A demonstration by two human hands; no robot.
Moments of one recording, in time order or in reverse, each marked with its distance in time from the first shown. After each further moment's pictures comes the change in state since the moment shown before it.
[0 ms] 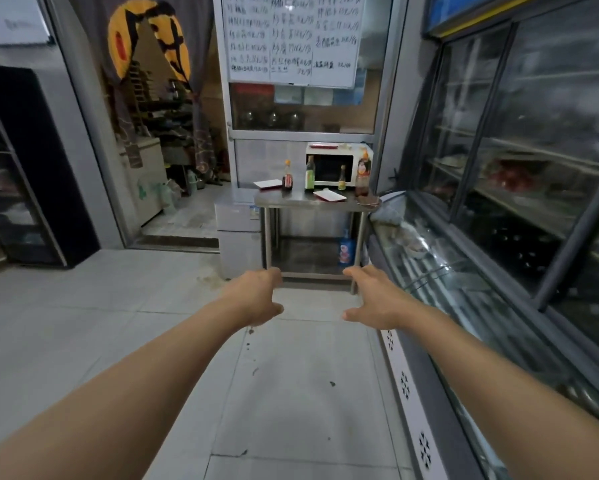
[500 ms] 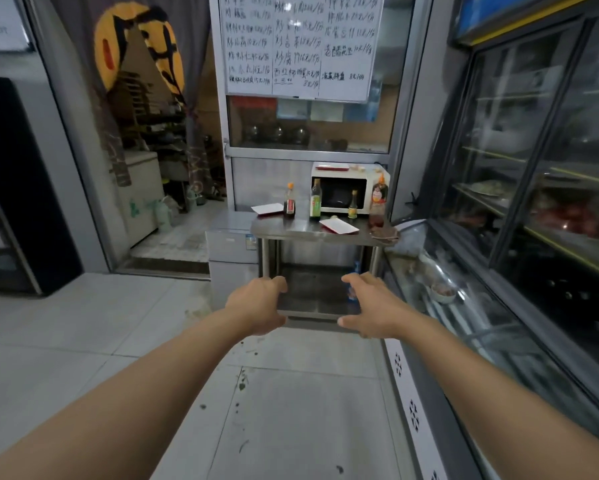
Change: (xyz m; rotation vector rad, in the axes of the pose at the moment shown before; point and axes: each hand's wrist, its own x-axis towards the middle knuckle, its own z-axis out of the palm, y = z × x) left_hand 0.296 -0.046 0.000 -0.045 -0.008 0.009; right_hand 0.296 0.072 -0.031 0.037 0.017 -0.009
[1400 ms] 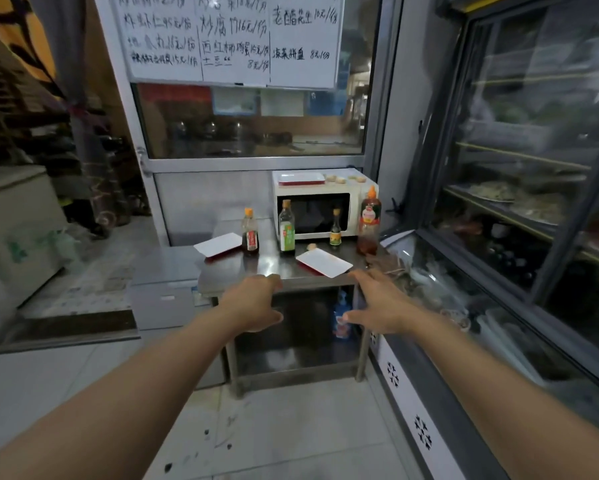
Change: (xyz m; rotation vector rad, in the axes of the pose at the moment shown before) left_hand 0.478 -0.129 -0.028 -0.038 -0.060 0.213; right_hand 0.435 0.074 -0.036 0.026 0.106 0.247
